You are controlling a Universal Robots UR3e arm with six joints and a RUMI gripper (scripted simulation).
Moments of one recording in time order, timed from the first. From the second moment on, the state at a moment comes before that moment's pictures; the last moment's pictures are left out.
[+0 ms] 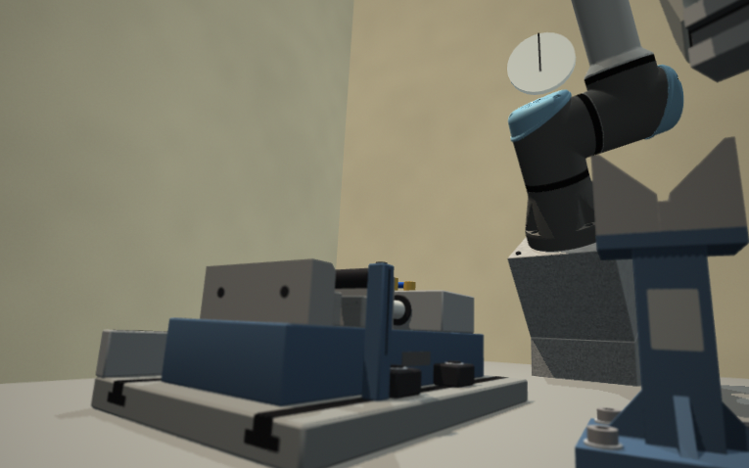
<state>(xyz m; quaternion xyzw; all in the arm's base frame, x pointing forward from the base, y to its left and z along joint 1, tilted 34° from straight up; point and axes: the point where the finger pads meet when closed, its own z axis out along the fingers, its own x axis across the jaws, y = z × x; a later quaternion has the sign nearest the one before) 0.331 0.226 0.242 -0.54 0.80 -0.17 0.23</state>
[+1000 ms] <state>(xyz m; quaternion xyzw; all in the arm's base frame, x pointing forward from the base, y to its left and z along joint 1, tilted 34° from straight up) 0.333 0.207 0.245 -0.39 0.87 -0.13 0.25</state>
